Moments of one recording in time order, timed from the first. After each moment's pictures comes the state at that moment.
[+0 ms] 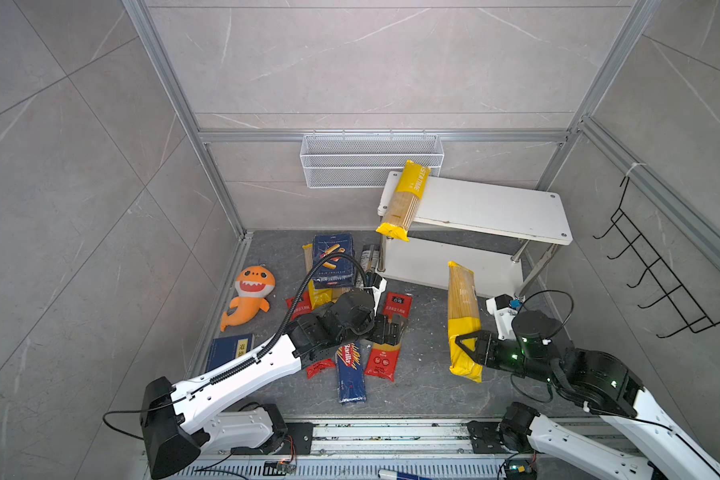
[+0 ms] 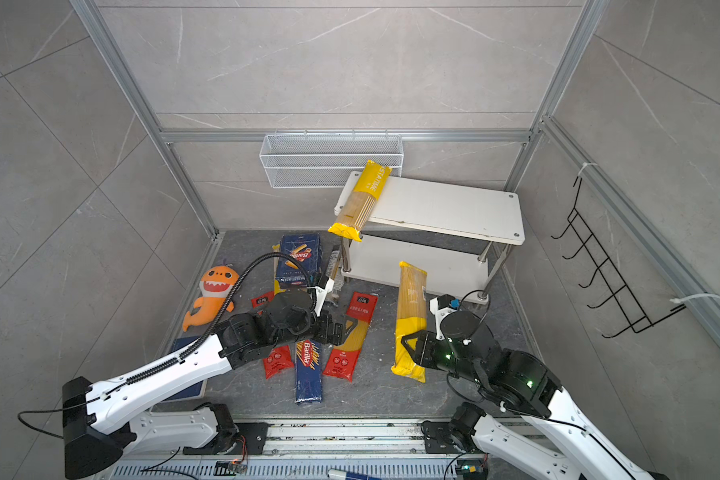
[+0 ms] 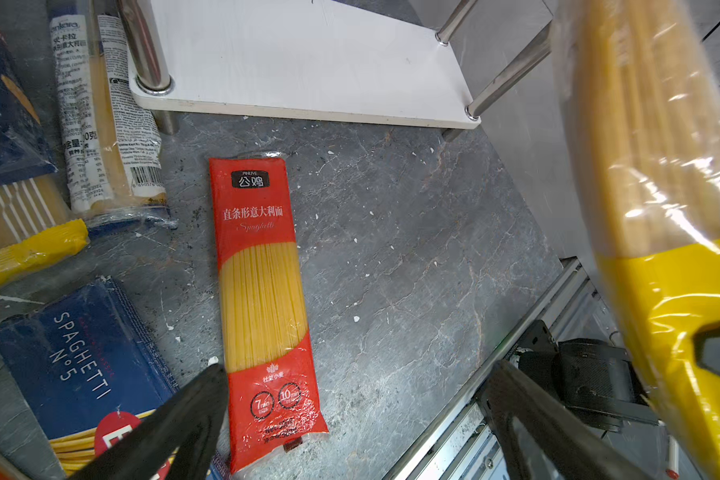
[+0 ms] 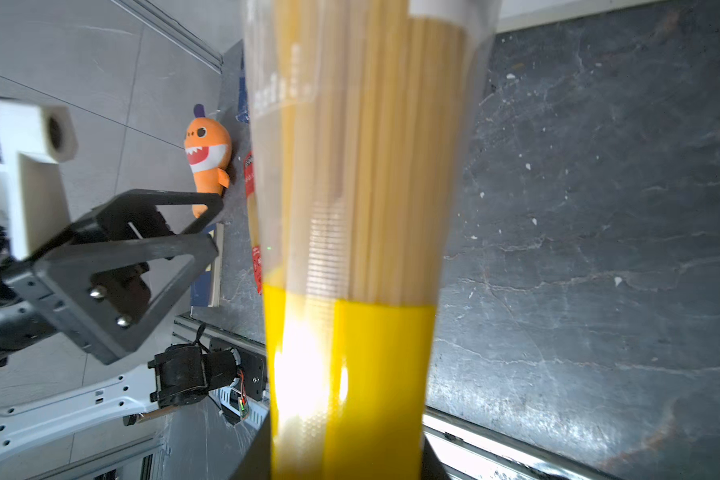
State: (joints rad) left arm -1.00 1.17 1.07 -0.52 -0.05 -0.56; right arm 0.80 0.71 1.09 -1.06 0.02 0.88
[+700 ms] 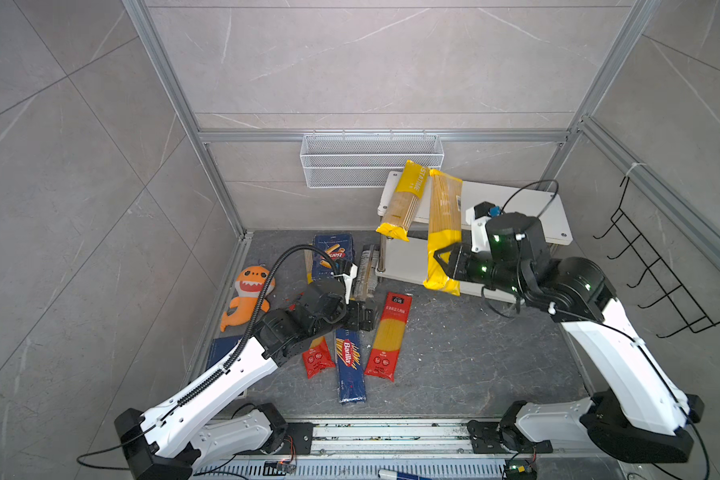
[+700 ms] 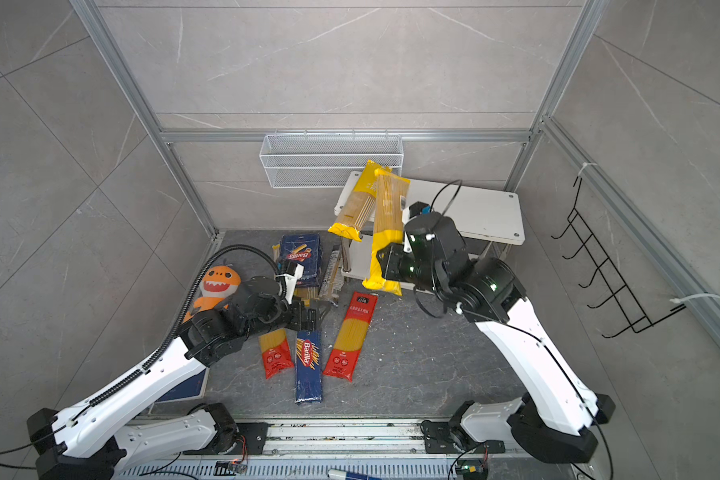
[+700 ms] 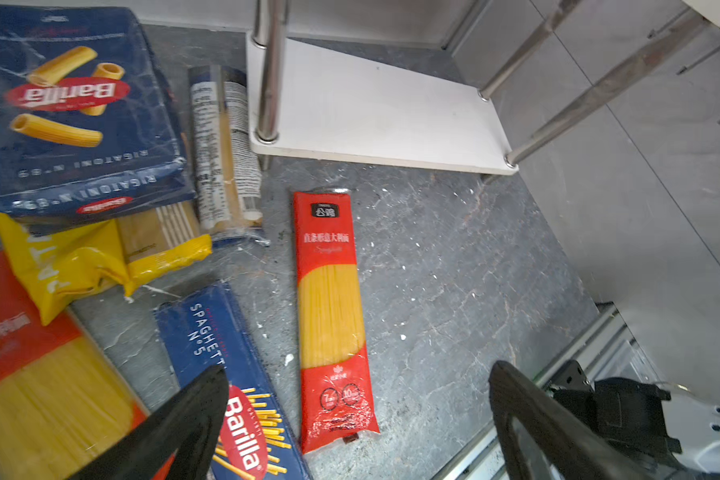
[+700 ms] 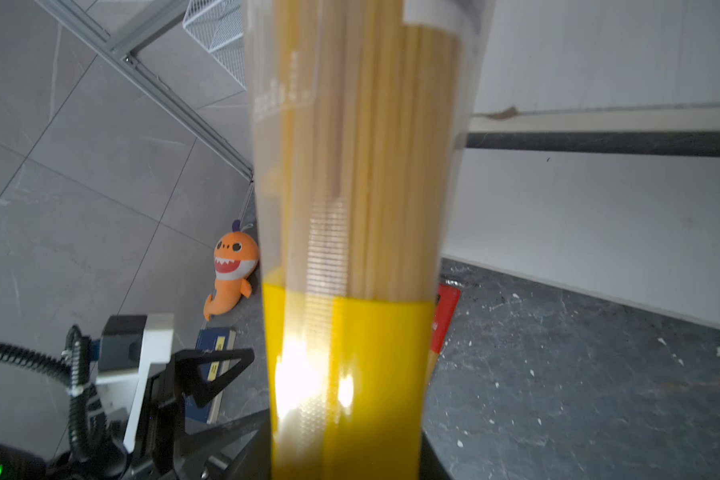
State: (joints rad) left arm -0.80 1.05 1.10 -0.65 -0.03 -0.49; right arm 0.67 1.38 1.95 -1.12 0.14 0.63
